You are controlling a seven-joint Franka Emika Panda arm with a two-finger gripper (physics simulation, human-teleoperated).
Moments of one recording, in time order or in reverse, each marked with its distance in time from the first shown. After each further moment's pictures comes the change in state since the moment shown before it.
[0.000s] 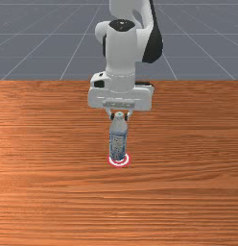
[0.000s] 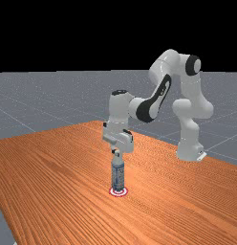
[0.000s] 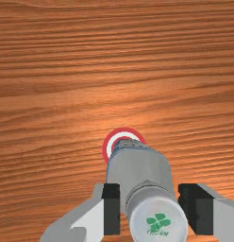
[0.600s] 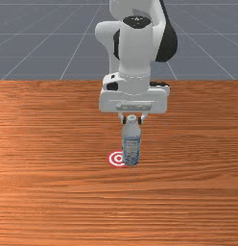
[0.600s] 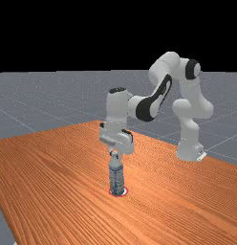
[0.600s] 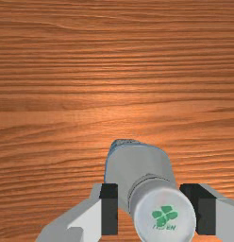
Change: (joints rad) arm 0.019 0.100 0.033 0.199 0.016 -0.091 -0.006
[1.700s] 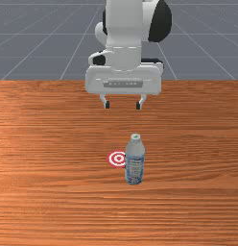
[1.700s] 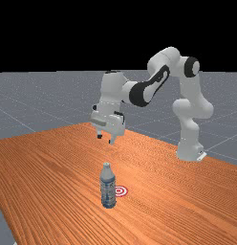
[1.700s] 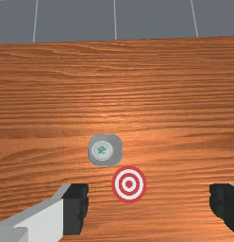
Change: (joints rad) arm -0.034 -0.051 -0.016 0.083 0.002 -0.009 -0.035
